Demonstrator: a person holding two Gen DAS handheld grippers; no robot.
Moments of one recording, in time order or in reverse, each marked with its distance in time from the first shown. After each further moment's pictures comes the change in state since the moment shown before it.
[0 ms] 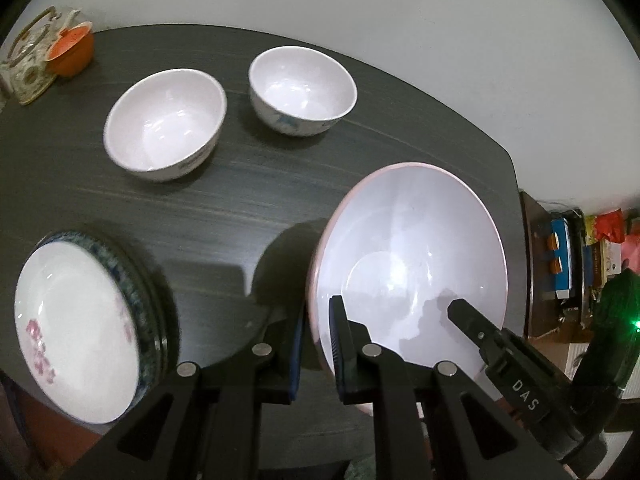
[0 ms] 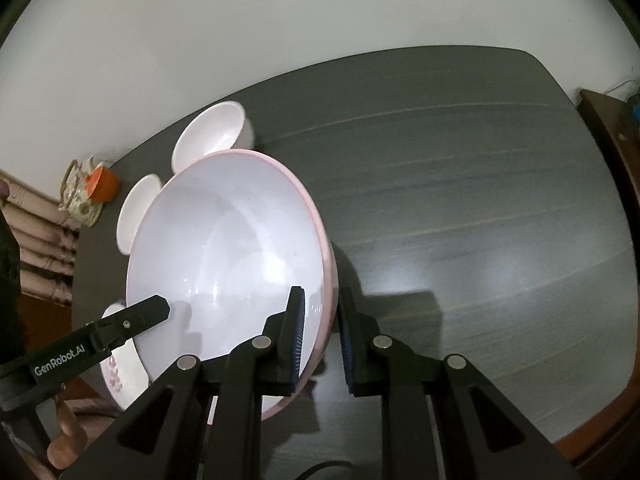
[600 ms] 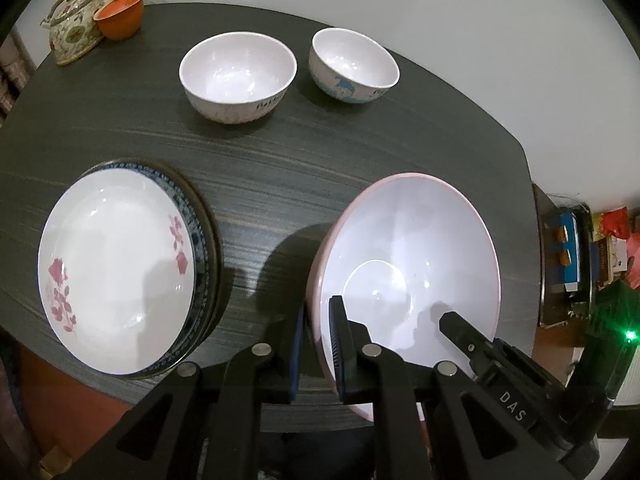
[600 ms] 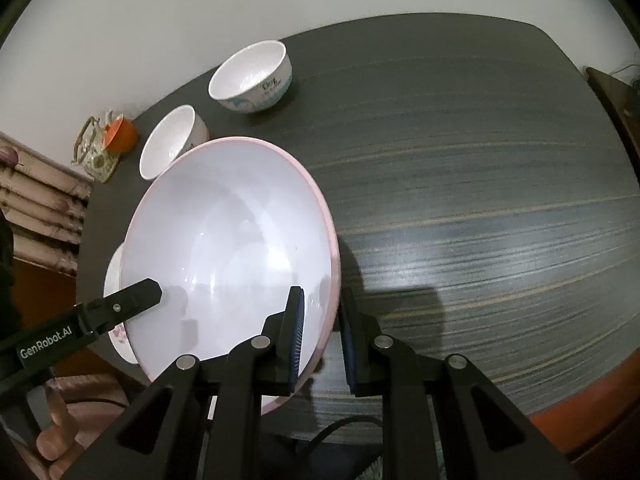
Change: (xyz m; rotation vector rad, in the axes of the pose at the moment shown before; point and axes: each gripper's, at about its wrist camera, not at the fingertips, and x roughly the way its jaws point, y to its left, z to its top) left arm -0.024 0.055 -0.054 -0.030 0.008 0.030; right arm 0.000 0.027 -0.070 -0.021 0.058 0.020
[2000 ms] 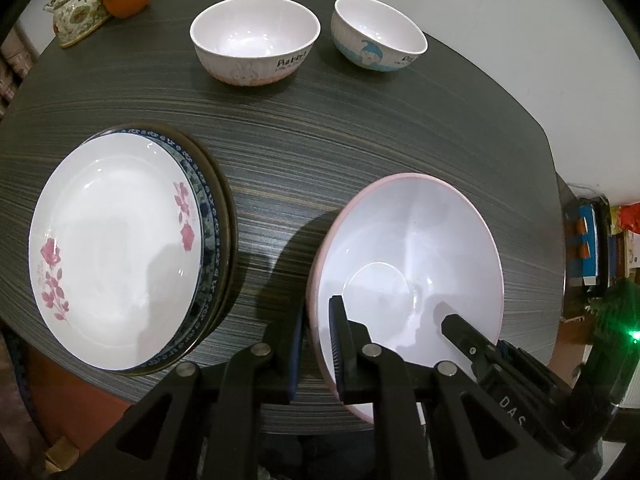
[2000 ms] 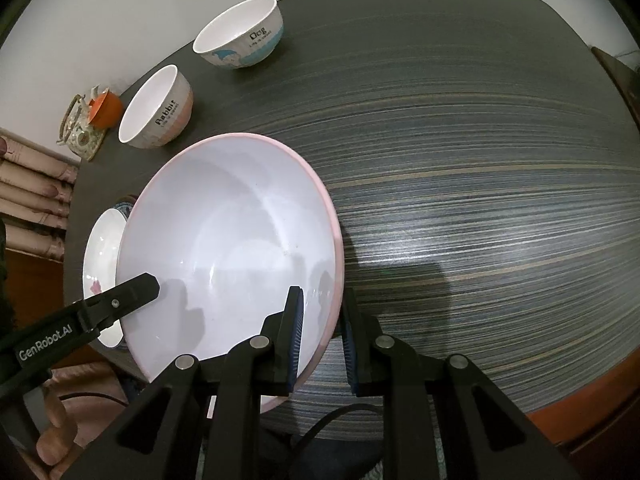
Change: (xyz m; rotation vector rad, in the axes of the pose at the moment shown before) left arm 0.040 0.000 -0.002 -0.024 0.032 0.058; right arm 0.030 0.000 -0.021 0.003 0.069 -0.021
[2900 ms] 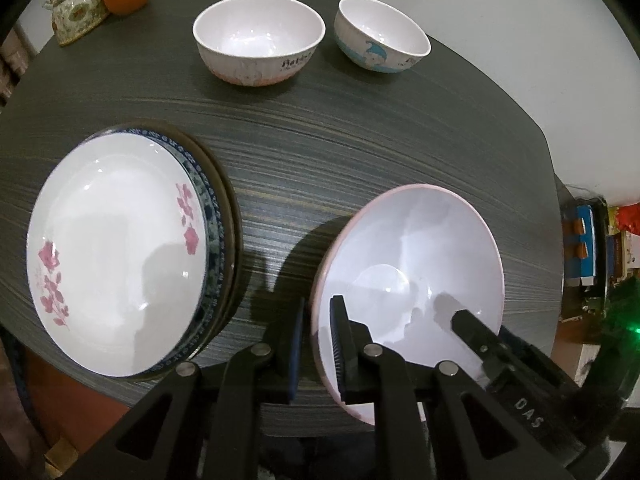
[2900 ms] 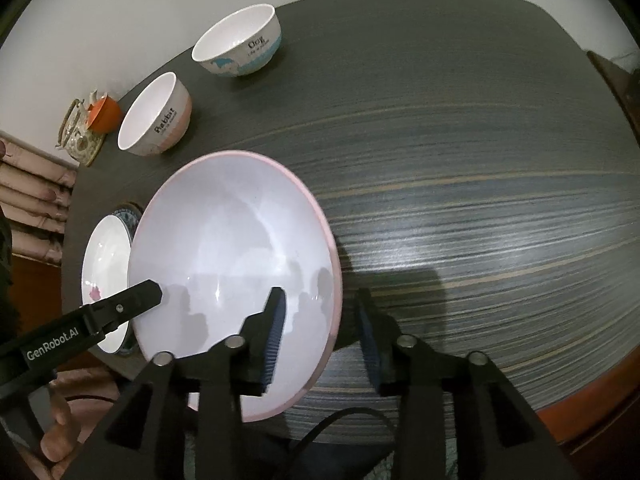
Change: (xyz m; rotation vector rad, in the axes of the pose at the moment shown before) left arm -0.002 0.011 0.003 0.009 -0.006 -0.007; right arm -0.006 0.001 0.000 0.000 -0.033 -0.016
